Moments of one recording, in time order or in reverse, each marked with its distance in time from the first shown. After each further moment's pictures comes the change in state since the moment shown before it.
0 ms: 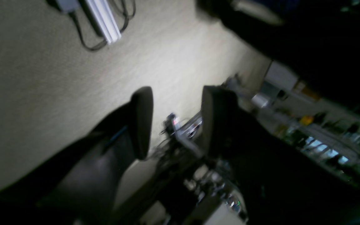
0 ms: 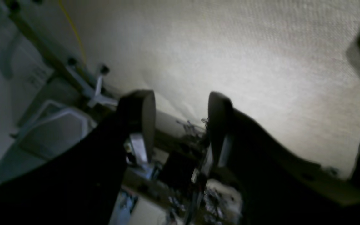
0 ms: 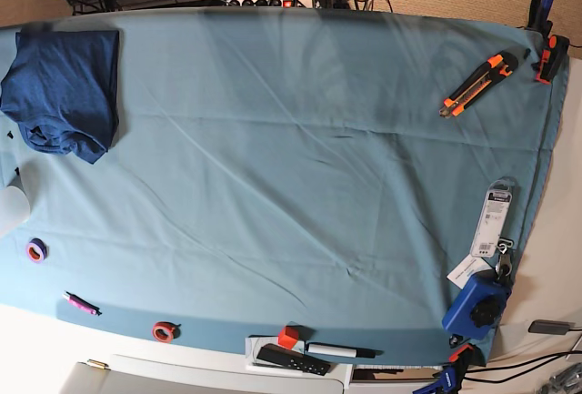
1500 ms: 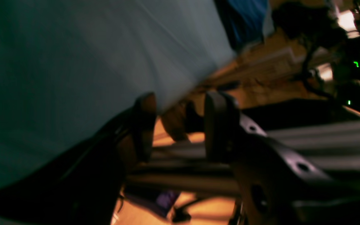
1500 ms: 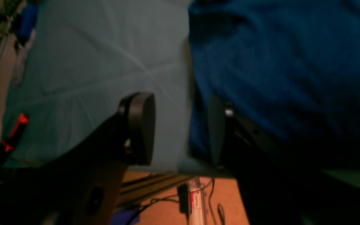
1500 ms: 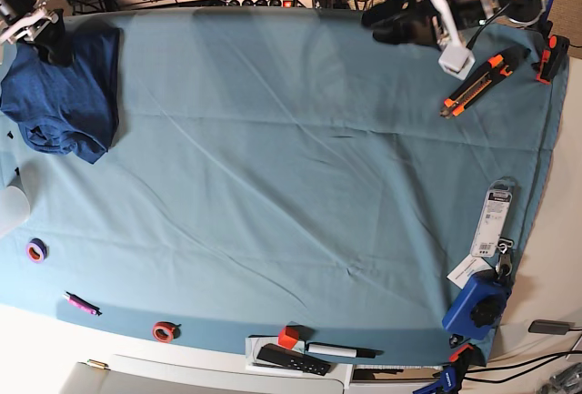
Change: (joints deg) left arm -1.2 18.2 -28.7 40.6 -28.2 -0.2 23.5; right arm 2.5 3.8 55.3 51.6 64.0 0.4 -36.6
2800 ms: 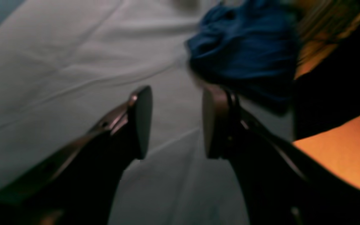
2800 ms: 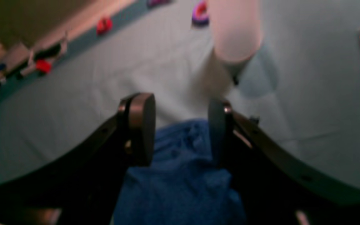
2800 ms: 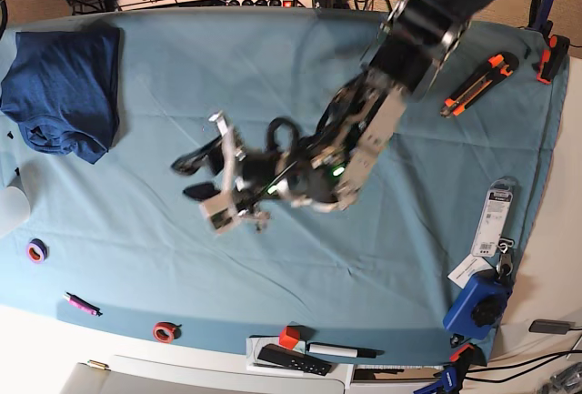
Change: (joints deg) left arm -54.8 16.2 47.3 -25.0 46.2 4.2 -31.3; right arm 26.3 23.9 -0.4 -28.2 -16.1 -0.2 11.5
